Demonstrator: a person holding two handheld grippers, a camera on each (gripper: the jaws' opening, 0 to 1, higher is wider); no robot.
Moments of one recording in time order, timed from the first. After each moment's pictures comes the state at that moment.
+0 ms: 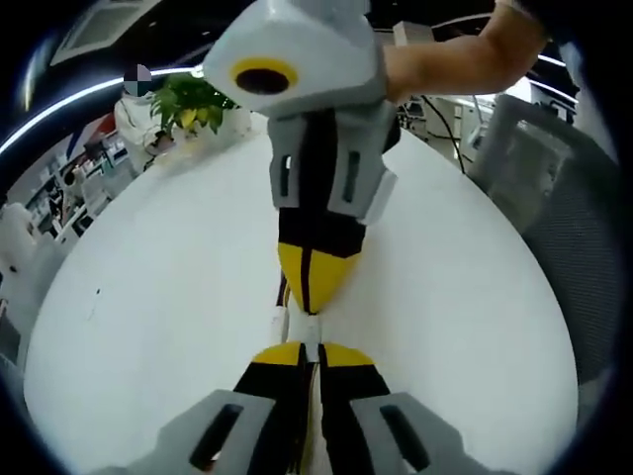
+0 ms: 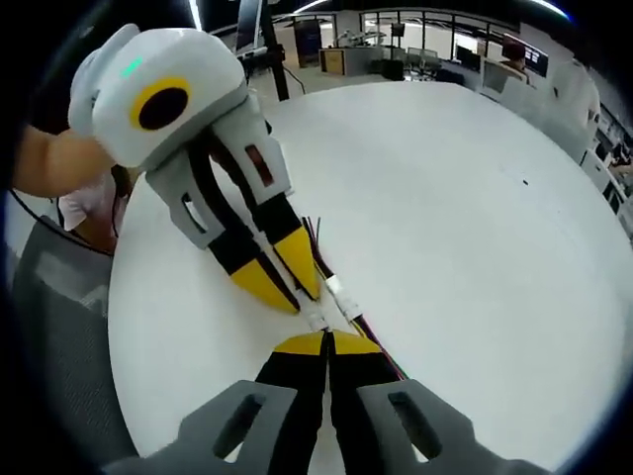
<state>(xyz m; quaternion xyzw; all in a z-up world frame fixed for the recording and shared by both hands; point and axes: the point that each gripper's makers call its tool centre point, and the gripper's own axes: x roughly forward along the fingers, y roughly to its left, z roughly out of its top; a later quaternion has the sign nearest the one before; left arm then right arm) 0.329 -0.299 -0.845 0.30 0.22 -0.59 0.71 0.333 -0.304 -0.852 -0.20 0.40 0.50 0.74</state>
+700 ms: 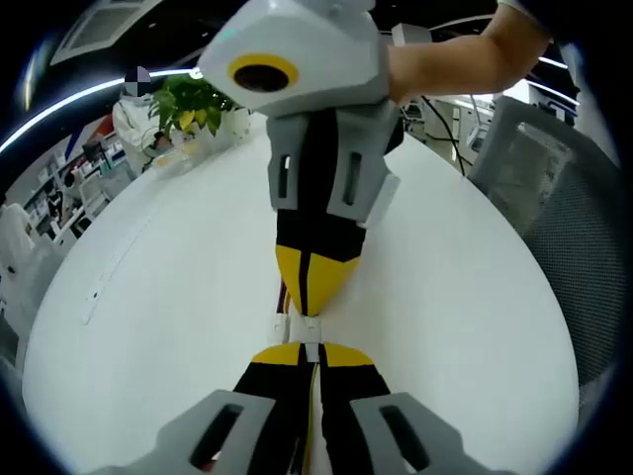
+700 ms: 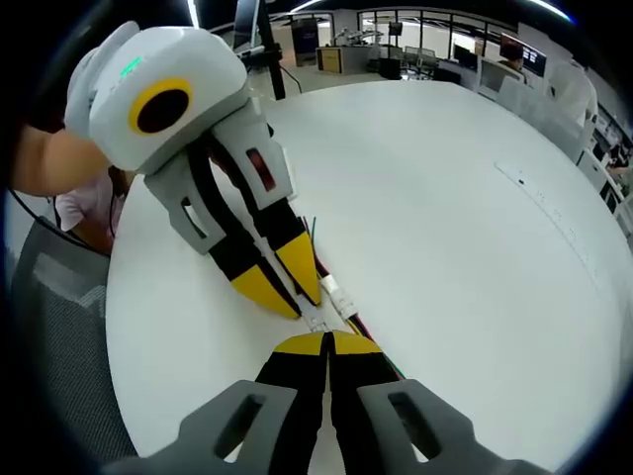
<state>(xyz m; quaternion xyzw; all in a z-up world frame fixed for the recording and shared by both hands) 0.331 -0.304 -0.845 0.30 0.22 -0.60 0.71 0.333 -0.307 -0.850 -0.21 0.40 0.49 0.74</state>
